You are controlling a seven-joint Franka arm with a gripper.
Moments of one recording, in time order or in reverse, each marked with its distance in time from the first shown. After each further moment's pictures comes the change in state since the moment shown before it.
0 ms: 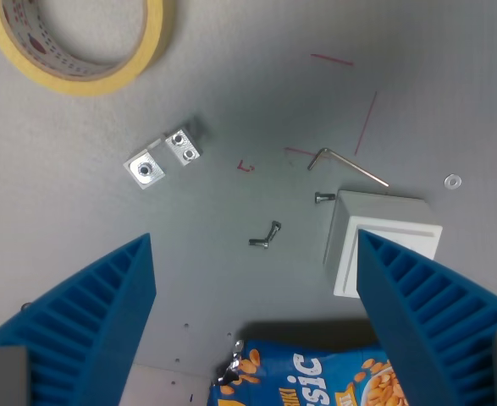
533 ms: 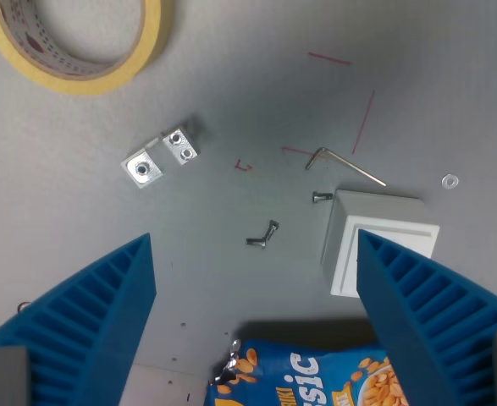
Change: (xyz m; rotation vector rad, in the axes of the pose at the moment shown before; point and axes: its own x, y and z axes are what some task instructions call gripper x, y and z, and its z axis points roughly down) arm 0.000 0.001 0.000 -0.007 -0.002 -0.004
